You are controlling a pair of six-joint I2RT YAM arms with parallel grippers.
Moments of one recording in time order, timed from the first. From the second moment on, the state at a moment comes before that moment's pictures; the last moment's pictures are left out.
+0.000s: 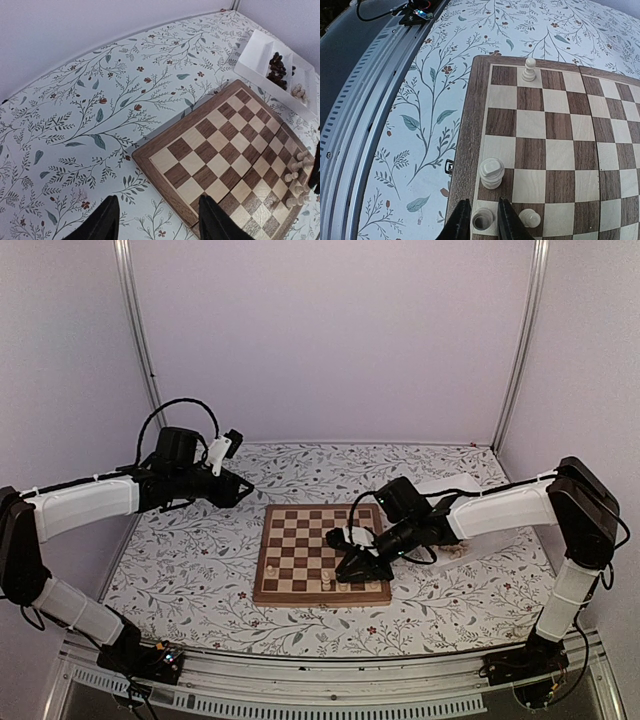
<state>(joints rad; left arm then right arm) -0.42 1.39 0.92 -0.12 0.21 0.08 0.84 1.79 1.01 -0.10 -0.68 -0.62</state>
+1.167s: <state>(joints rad) -0.42 1.39 0.92 -0.12 0.23 0.08 0.84 1.85 1.04 -0.17 -0.64 -0.61</state>
